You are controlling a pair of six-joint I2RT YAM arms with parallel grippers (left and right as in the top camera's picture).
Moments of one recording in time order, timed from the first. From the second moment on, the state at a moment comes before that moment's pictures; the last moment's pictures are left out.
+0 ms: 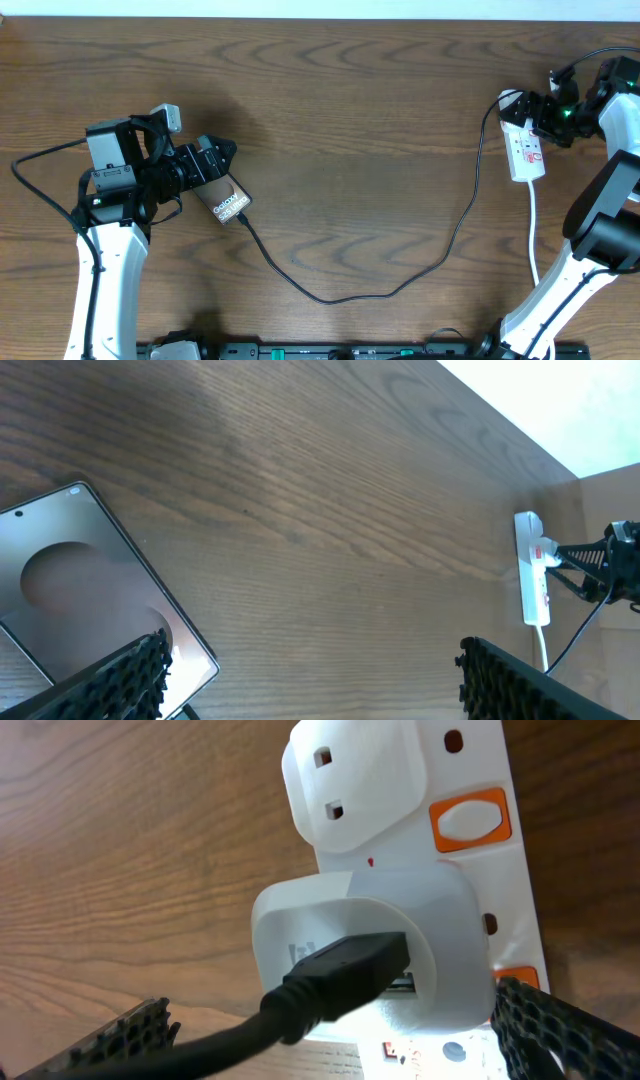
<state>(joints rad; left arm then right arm) 0.19 1.23 0.90 -0.53 0.62 -0.30 -0.43 2.22 1.76 -0.90 -0.55 -0.11</state>
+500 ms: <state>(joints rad) 0.19 1.23 0.90 -0.53 0.62 -0.30 -0.43 2.22 1.76 -0.92 -0.55 -0.10</state>
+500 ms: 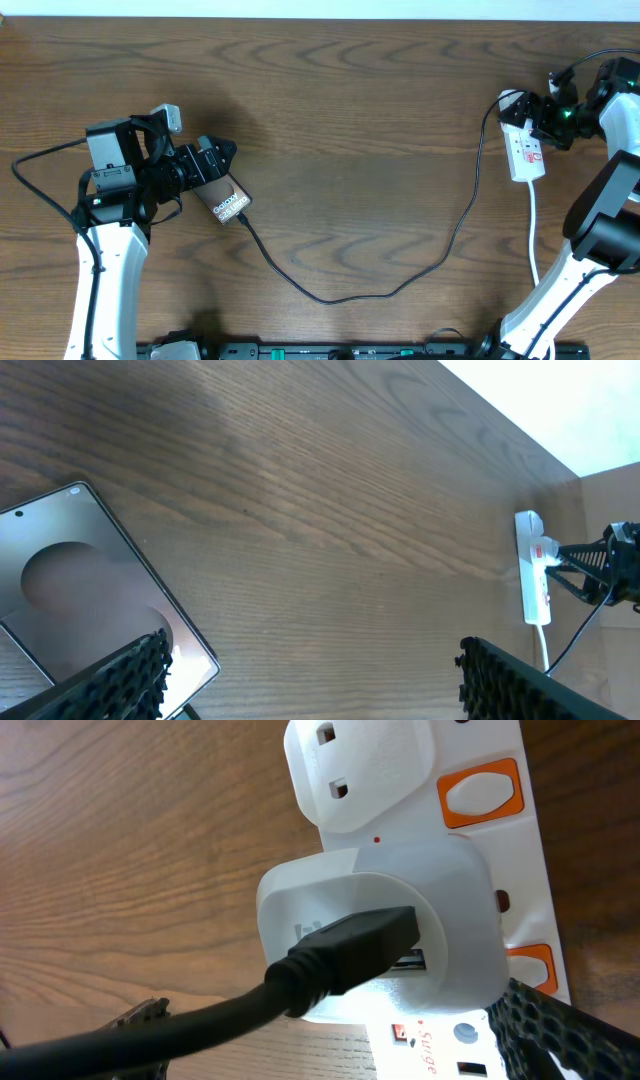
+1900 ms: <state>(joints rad) 0.19 1.23 0.90 -0.54 0.62 -0.28 -0.42 2.23 1.76 -0.88 -0.55 -0.10</state>
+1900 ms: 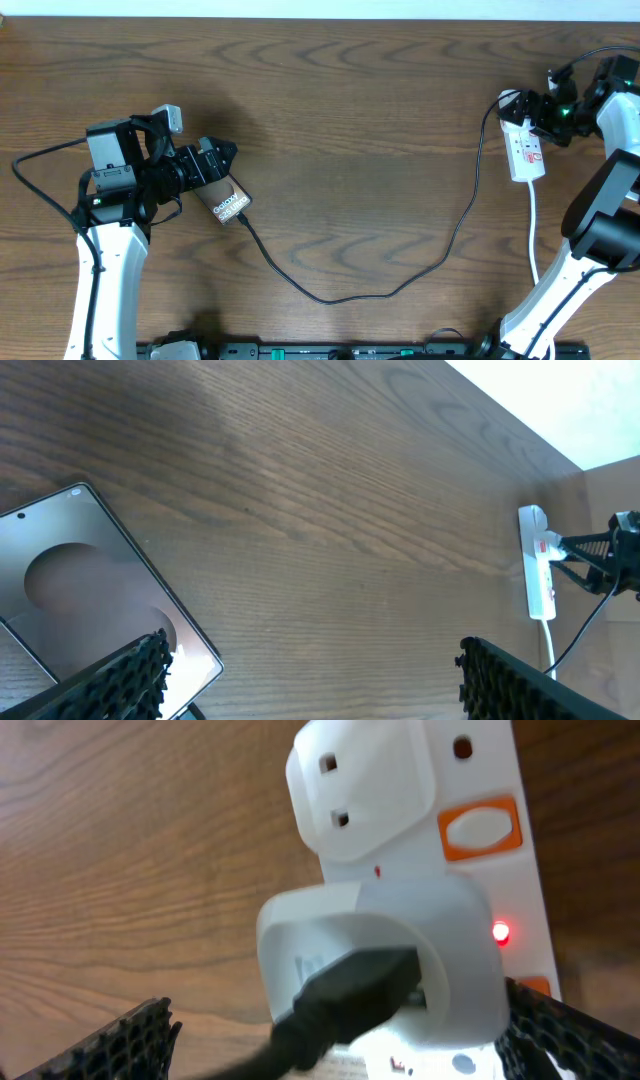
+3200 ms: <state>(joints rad) 0.19 1.23 0.90 -0.54 0.62 -0.27 -0.41 1.55 1.76 -1.23 -0.26 0.19</state>
